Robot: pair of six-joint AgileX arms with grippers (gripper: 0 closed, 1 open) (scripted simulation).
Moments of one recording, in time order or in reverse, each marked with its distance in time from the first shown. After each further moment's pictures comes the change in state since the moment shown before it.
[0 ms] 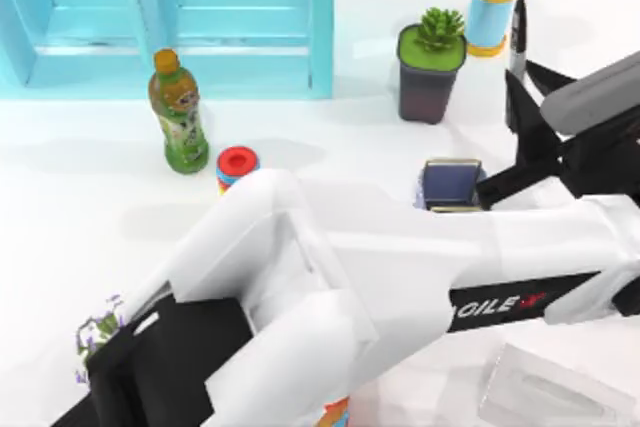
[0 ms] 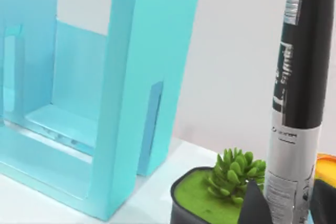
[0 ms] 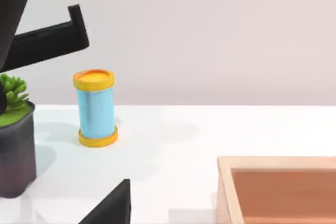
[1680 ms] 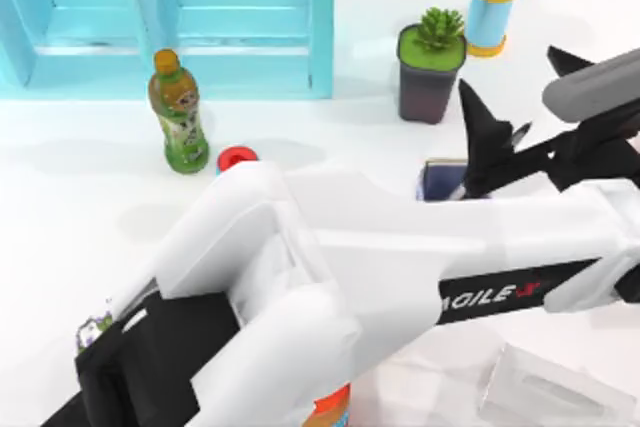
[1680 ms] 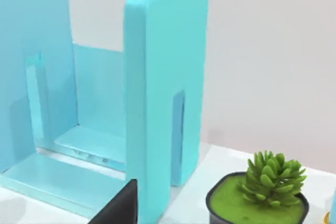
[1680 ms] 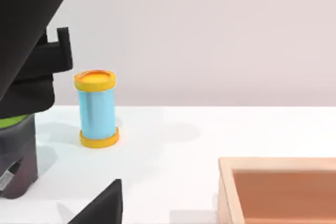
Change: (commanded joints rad) left arm -0.003 -0.040 0.012 -0.245 -0.071 -0.039; right arm 0.000 0.000 0.000 0.000 0.000 0.000
